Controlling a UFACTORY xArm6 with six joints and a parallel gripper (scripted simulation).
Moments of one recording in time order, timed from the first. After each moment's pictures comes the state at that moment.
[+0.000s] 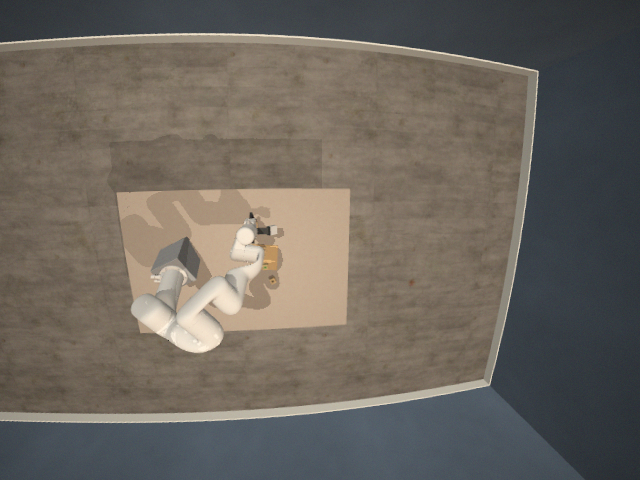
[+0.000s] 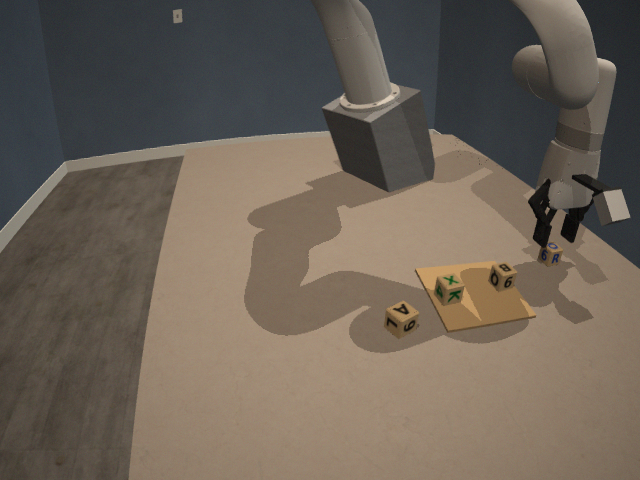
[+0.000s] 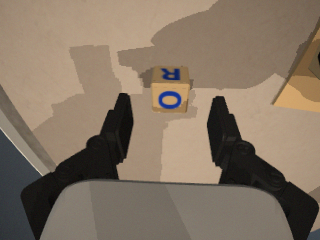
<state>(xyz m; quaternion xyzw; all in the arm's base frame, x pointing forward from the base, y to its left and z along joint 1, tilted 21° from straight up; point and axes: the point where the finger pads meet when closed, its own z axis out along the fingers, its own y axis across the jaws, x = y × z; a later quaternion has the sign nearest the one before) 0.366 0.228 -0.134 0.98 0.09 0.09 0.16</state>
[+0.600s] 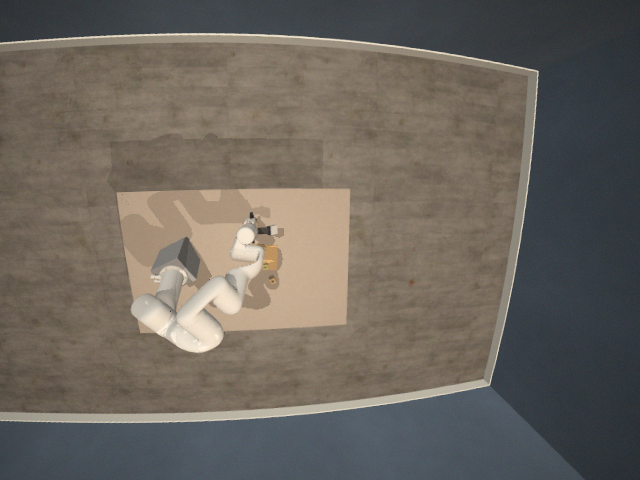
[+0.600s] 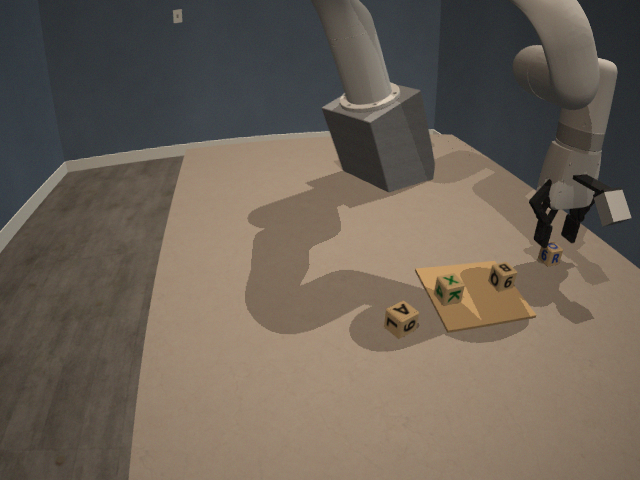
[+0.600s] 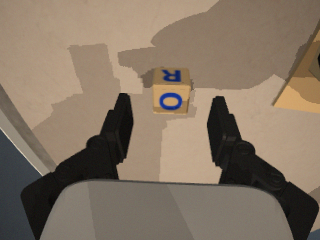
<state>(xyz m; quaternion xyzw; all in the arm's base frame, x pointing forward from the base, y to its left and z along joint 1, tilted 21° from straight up) 0.367 0.229 -0.134 0.98 0.09 0.09 0.16</state>
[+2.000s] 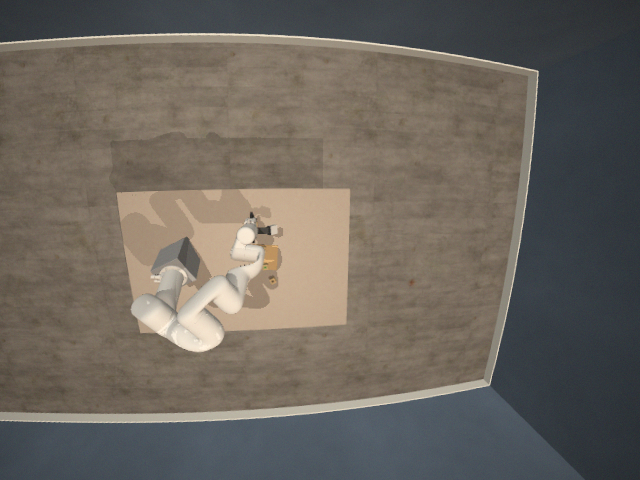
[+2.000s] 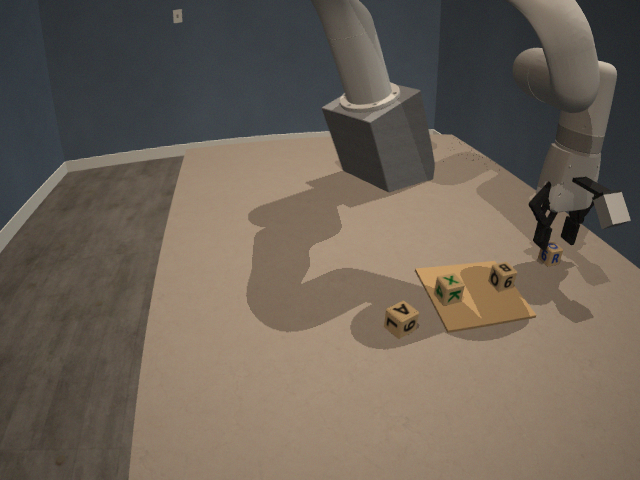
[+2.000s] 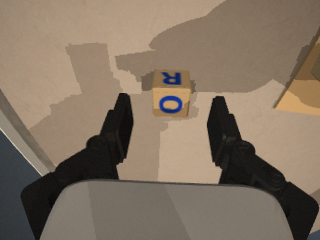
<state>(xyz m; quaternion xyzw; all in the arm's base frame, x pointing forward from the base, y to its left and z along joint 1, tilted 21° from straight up) 0.368 0.228 -0.138 0.98 0.09 0.09 0.16</state>
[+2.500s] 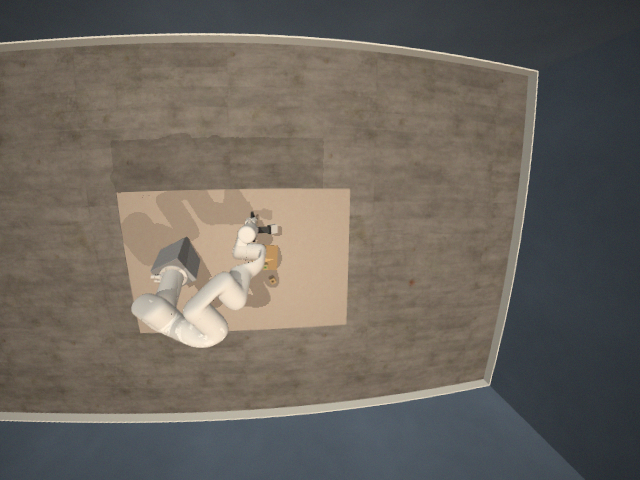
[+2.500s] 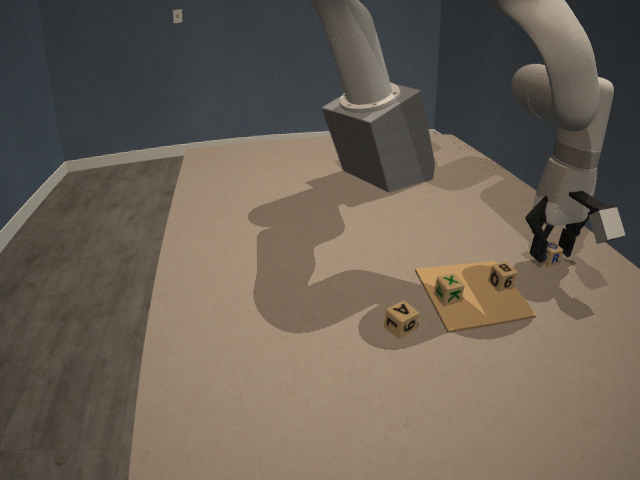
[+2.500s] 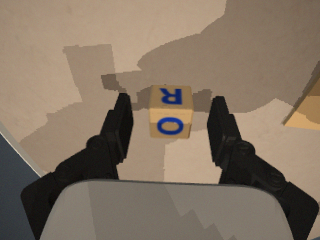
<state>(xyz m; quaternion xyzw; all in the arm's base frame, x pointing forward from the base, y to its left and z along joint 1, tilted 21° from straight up) 0.373 0.220 -0.160 0.98 0.09 0.09 0.16</state>
